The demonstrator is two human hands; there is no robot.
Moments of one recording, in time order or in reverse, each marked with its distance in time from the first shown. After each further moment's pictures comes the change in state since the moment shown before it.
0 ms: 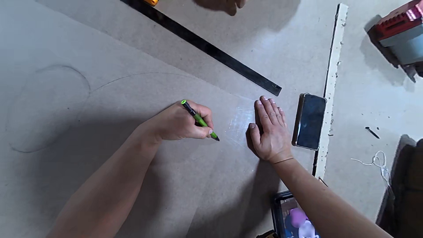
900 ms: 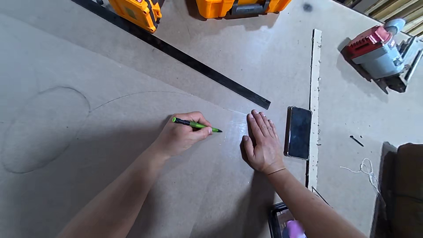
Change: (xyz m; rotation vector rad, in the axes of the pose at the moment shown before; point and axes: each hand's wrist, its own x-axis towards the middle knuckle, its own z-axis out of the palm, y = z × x) left_hand 0.003 -0.010 0.024 -0.065 0.407 0.104; right_hand 0.000 -0.004 -0.002 -0.007 0.011 0.008
